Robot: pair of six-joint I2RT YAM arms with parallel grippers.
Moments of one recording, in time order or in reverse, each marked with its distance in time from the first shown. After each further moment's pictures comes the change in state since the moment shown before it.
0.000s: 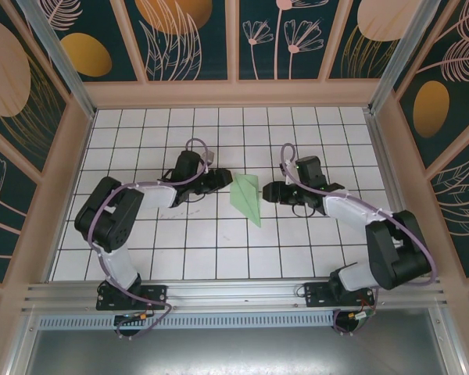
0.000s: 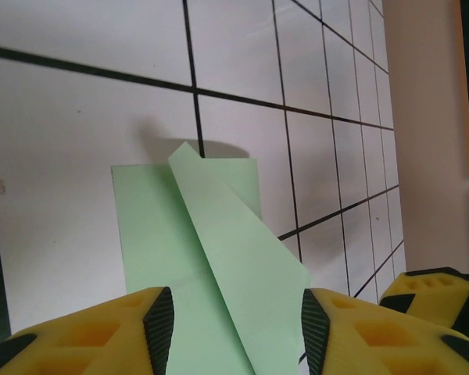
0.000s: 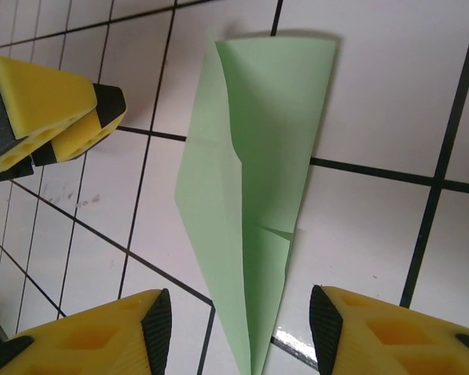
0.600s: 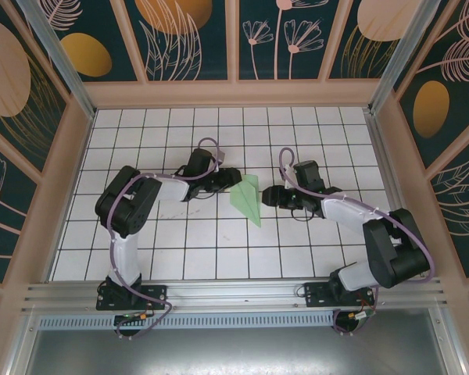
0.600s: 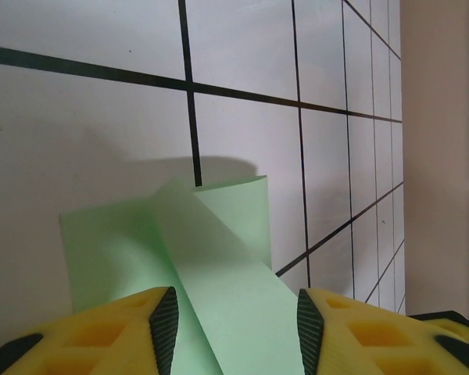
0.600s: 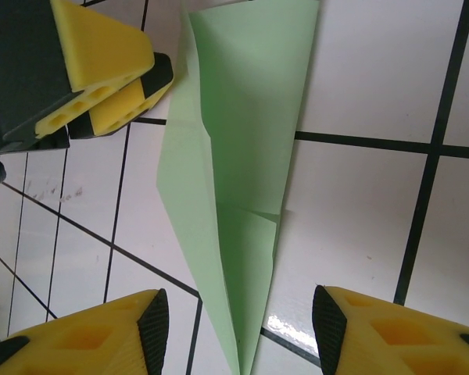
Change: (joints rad) left arm -0.033 0.178 0.144 0.014 0.033 -0.037; right arm 0.012 -0.001 -0.043 0.026 0.021 0.033
